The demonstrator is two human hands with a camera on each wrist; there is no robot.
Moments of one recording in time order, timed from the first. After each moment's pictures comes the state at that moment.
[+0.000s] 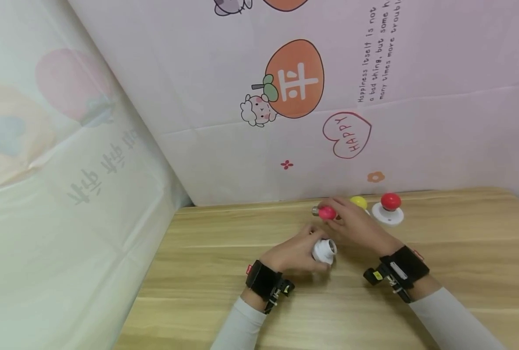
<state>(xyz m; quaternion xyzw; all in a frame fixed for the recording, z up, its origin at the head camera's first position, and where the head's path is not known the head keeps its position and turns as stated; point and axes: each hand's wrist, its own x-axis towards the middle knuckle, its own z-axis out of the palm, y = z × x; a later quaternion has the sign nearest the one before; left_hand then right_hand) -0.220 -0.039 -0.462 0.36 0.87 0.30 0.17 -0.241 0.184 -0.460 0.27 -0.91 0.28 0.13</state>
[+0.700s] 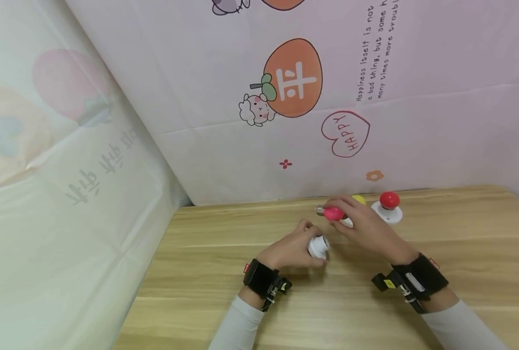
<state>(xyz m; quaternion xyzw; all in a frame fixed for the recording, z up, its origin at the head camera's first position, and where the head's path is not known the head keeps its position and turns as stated) -0.224 -0.044 -0.462 0.35 0.87 0.31 0.16 -0.213 0.194 -0.440 0.28 -0.90 0.28 0.18</state>
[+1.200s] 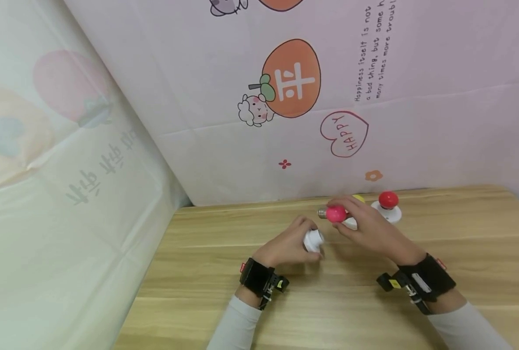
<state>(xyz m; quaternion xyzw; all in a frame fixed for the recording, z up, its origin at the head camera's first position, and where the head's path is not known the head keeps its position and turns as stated) -0.227 -0.048 -0.457 0.35 0.88 0.31 0.12 -0.209 0.204 -0.439 0.29 -0.89 0.29 0.18</state>
